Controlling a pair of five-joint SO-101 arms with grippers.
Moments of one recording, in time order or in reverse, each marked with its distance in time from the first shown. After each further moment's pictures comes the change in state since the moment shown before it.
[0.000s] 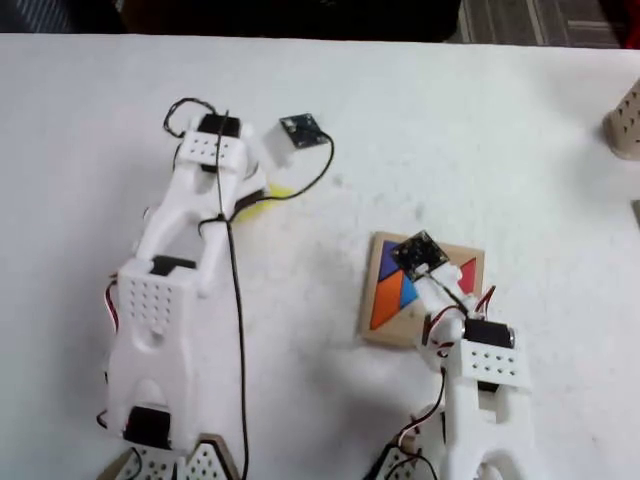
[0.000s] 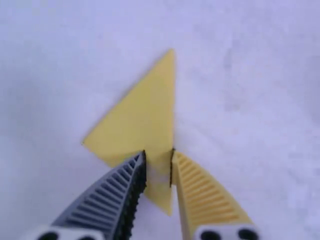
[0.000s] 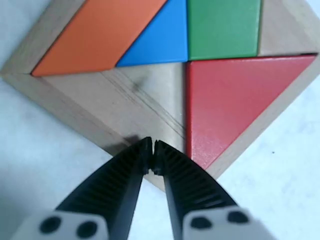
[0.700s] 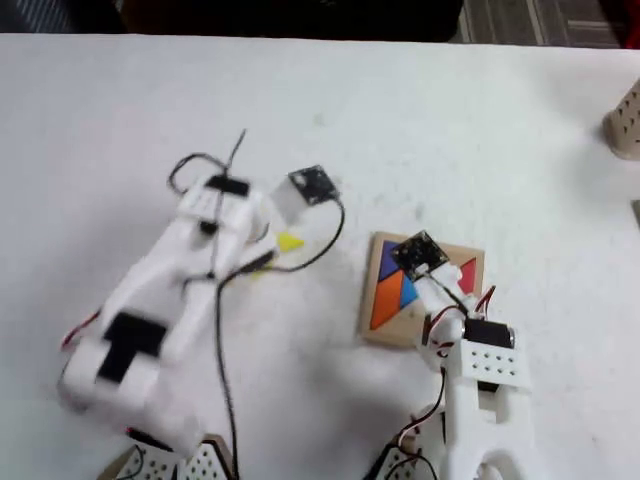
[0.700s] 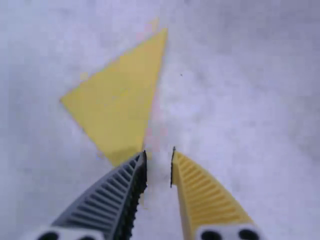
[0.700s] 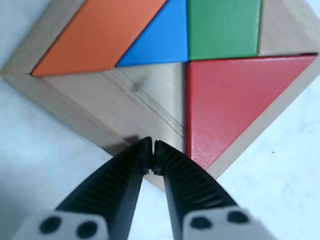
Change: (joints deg) left arm 6.4 -38.5 54.0 -16.7 9.2; right arm 0.0 0.0 0.0 0.0 0.0
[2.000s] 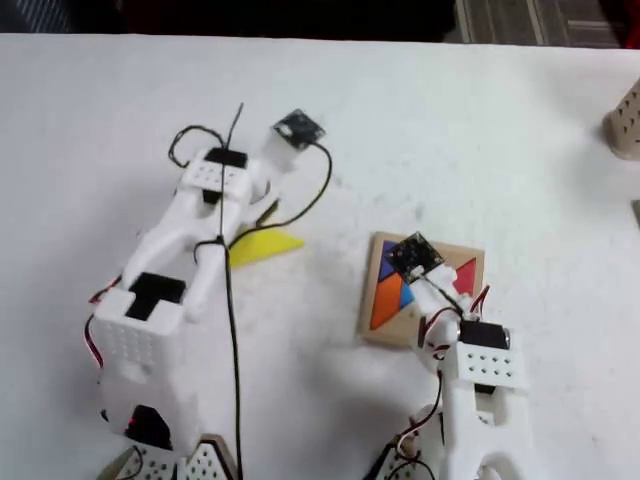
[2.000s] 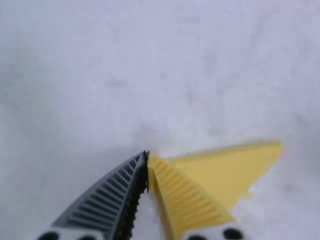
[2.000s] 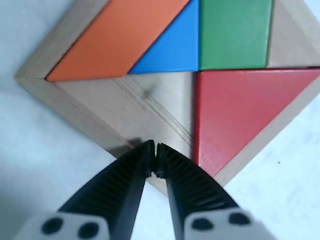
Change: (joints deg) left arm -3.3 18.7 -21.5 -7.0 12.7; right arm -1.9 -0.9 0.7 0.0 0.0
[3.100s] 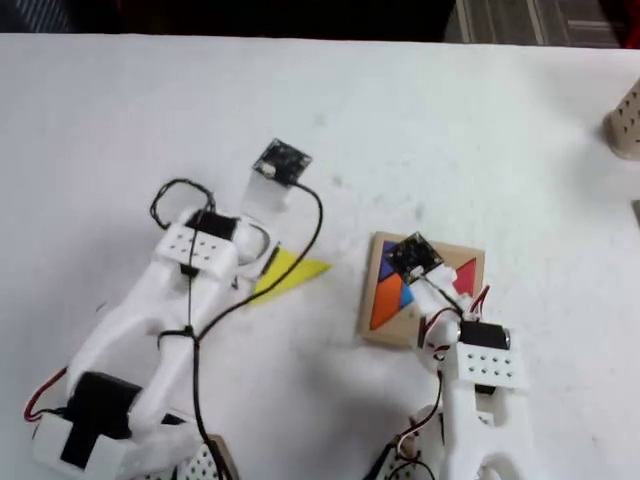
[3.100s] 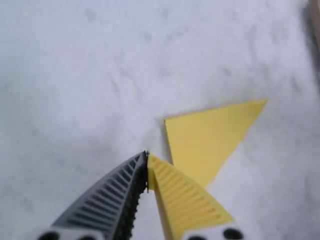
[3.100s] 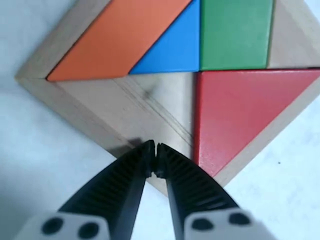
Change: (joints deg) left arm 5.4 -37.3 37.5 -7.0 16.7; right arm 0.0 0.0 0.1 0.0 0.2
